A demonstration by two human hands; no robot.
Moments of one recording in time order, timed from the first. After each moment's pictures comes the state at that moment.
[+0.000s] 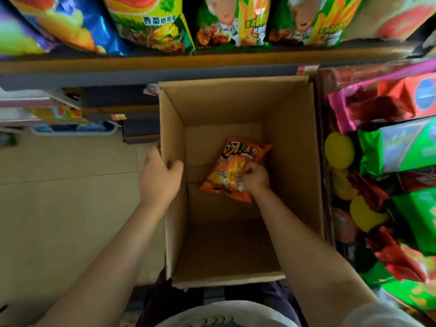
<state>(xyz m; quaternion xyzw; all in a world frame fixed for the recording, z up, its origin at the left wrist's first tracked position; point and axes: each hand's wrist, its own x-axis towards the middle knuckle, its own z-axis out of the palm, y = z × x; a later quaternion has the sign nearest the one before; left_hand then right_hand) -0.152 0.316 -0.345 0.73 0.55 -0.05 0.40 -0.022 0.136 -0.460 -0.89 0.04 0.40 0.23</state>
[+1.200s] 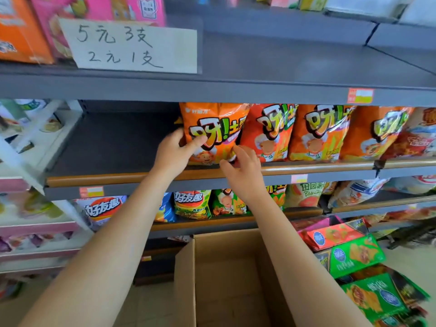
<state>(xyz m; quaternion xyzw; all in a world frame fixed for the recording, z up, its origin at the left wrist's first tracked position) -0.018 0.491 -0.008 0.81 0.23 0.24 0.49 0.052 0.321 -0.021 -0.84 -0.29 0.05 0.45</state>
